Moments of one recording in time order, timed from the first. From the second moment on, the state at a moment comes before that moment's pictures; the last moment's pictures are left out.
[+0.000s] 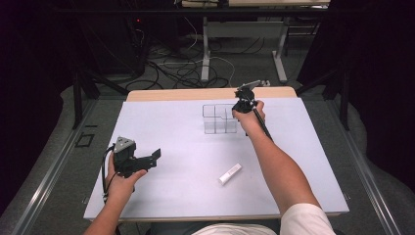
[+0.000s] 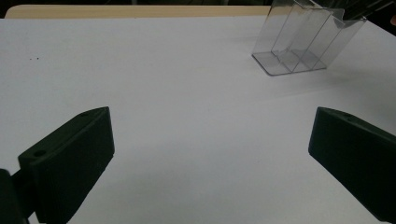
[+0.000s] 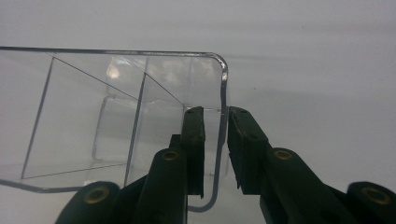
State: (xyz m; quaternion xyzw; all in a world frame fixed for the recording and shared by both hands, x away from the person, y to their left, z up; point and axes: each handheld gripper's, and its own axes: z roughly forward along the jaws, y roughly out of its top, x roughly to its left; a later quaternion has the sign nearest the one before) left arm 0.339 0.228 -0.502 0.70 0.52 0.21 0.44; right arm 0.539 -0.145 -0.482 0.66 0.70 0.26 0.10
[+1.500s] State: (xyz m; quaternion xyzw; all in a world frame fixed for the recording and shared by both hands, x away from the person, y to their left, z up) left arm 0.339 0.226 -0.503 0.70 0.52 0.21 0.44; right arm 0.510 -0.158 -0.477 0.67 0.70 0.24 0.06
